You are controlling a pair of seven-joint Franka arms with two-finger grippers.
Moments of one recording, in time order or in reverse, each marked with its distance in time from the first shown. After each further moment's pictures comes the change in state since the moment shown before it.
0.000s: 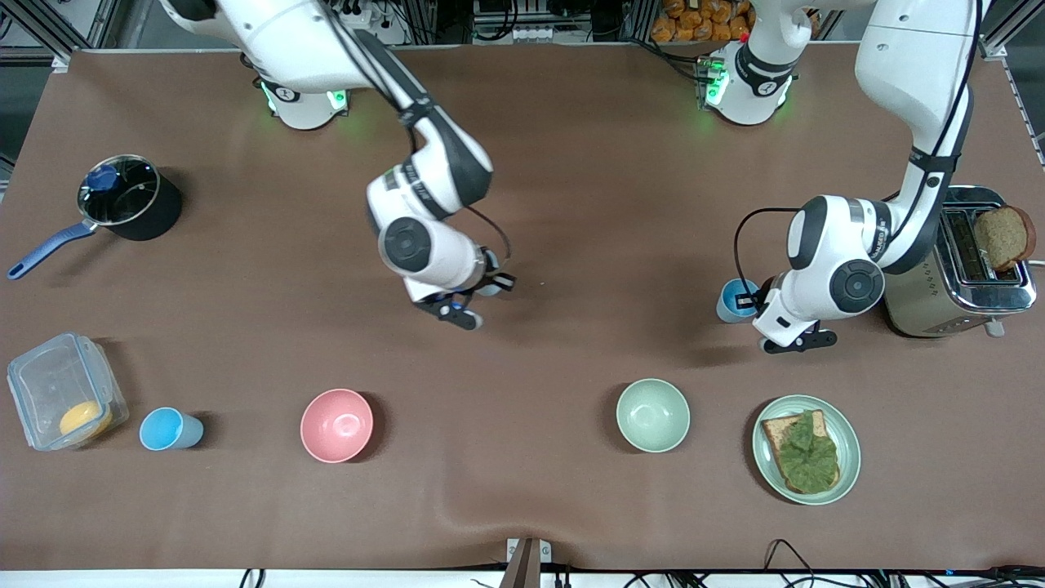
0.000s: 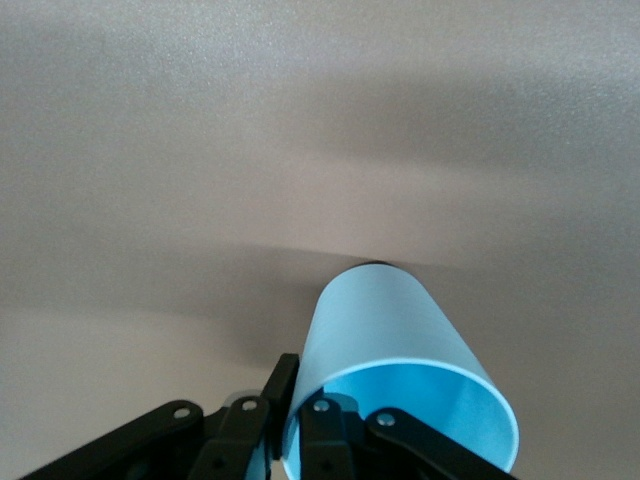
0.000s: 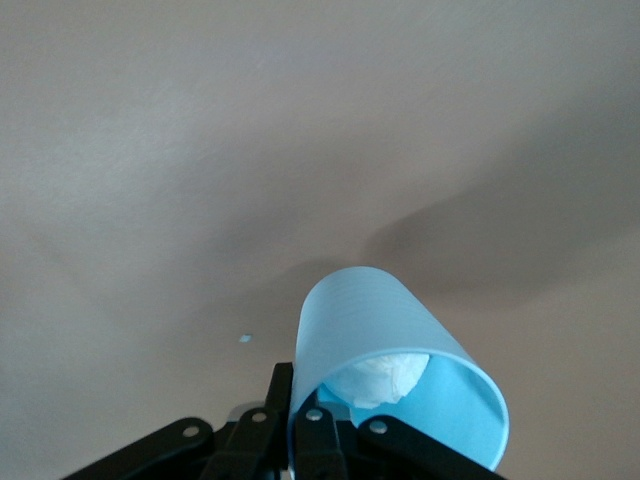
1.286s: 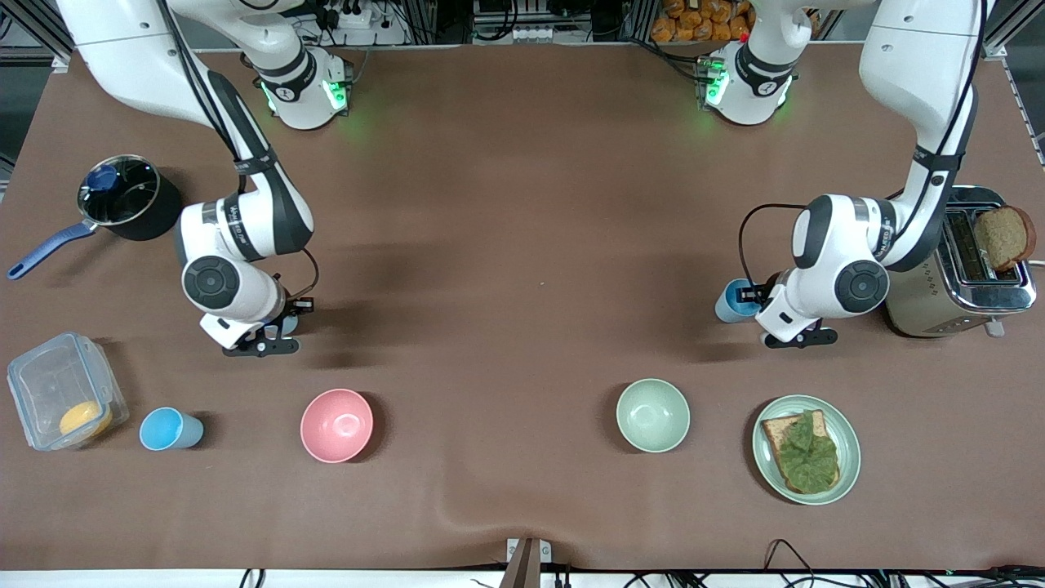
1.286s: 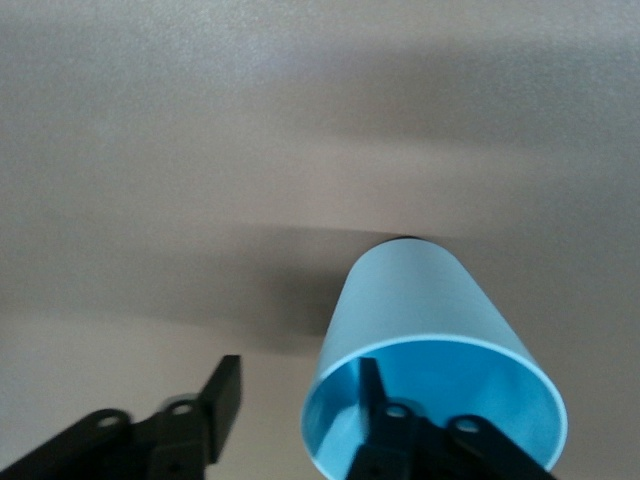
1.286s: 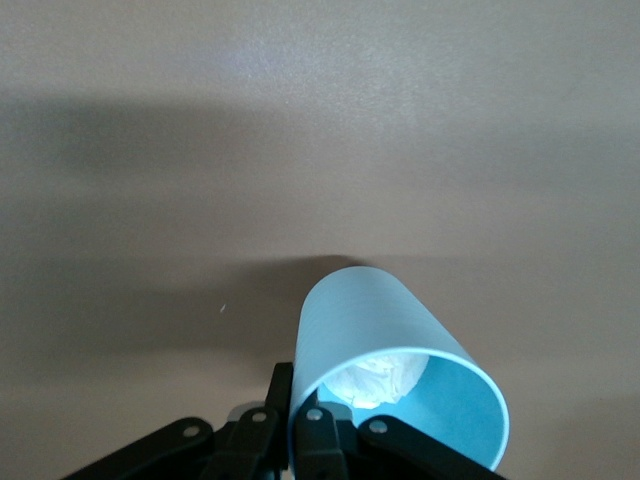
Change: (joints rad) left arm 0.014 -0.004 0.002 -0.020 0.000 -0.022 0.043; right arm -0.519 -0.198 -0.012 -0.348 -0.546 -0.072 -0.728
